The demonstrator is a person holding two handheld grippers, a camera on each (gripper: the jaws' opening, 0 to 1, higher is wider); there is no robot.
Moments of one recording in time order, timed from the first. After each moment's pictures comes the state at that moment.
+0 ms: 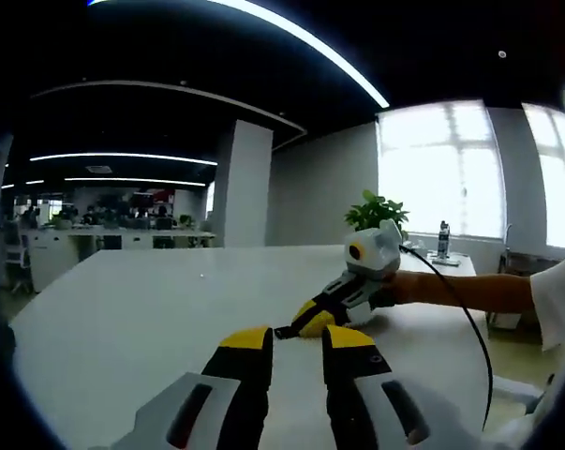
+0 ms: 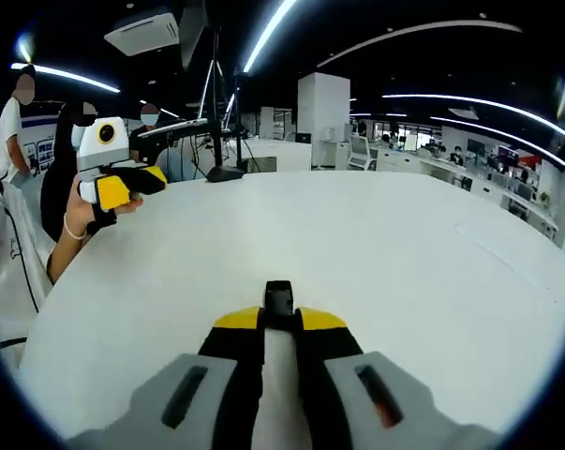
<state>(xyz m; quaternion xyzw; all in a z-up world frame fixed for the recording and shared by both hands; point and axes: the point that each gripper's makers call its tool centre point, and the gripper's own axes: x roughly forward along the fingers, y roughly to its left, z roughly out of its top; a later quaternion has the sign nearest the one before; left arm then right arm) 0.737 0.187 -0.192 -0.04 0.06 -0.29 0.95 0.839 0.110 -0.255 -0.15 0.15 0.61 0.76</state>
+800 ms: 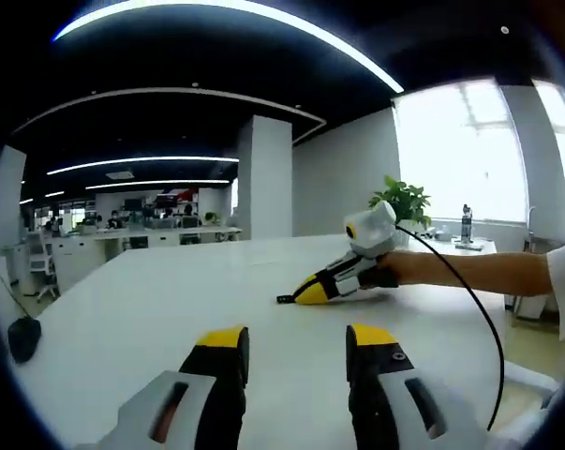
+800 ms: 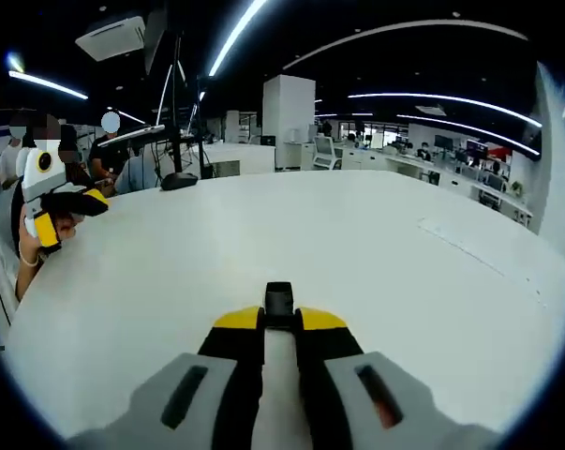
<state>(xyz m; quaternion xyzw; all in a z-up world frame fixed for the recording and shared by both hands) 0.721 0.199 -0.206 -0.01 0.08 -0.23 0.97 0.895 0.112 -0.252 -0.15 0.15 0.54 0.81</state>
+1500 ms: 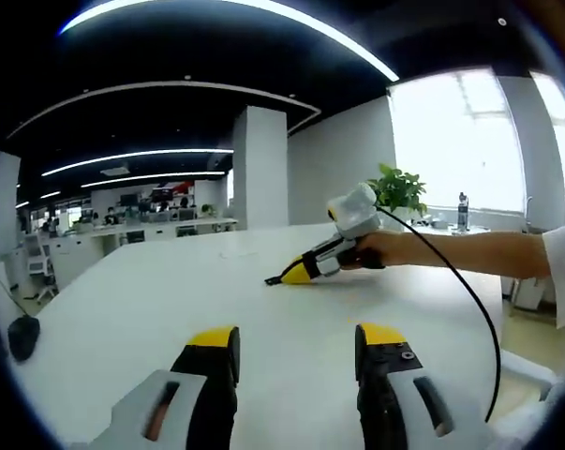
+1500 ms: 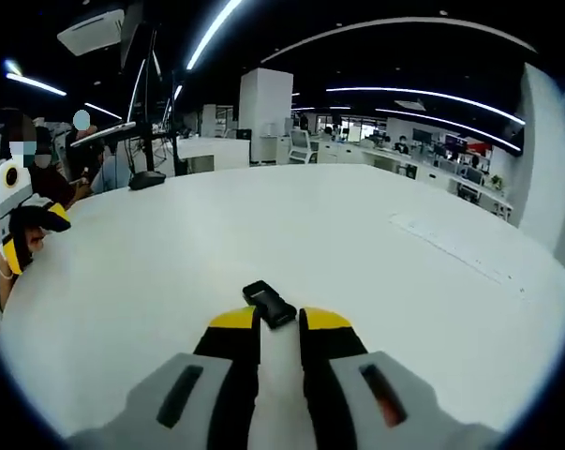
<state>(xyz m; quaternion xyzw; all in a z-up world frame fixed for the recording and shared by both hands) 0.714 0.193 -0.216 0.00 0.10 -0.24 0.97 0.925 0.107 -0.252 -0.14 0.16 0.49 0.84</state>
